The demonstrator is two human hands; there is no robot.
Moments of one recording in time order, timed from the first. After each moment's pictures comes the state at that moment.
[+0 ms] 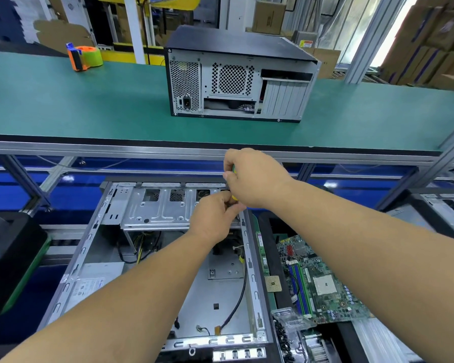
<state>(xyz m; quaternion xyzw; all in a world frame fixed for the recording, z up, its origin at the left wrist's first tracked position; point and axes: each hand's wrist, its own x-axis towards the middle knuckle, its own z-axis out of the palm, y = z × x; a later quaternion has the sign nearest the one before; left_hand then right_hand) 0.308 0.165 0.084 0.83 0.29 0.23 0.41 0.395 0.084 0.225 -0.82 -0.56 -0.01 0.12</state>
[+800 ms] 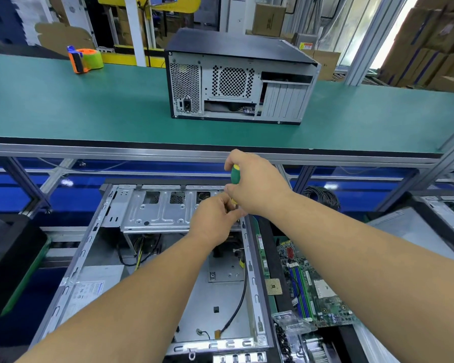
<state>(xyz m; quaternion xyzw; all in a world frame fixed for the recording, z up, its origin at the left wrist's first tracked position) 0.313 0.168 0.080 0.82 0.32 0.21 0.43 0.395 0.081 0.211 -0.83 -0.52 0.00 0.22</state>
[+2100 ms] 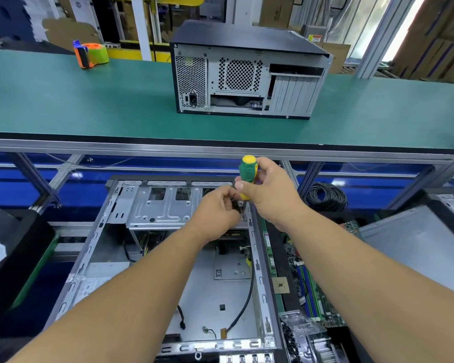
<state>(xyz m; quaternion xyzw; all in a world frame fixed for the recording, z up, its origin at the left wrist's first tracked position) 0.299 0.180 0.088 0.78 0.24 0.21 0.54 0.403 0.072 0.169 -0.73 -0.37 0.22 0.53</state>
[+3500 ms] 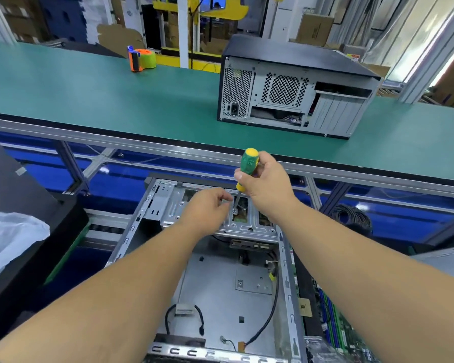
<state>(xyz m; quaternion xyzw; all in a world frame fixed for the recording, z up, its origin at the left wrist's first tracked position) 0.248 0.245 0.089 0.79 0.37 0.21 0.44 0.368 0.149 0.179 -0.72 -0.41 0.20 0.52</state>
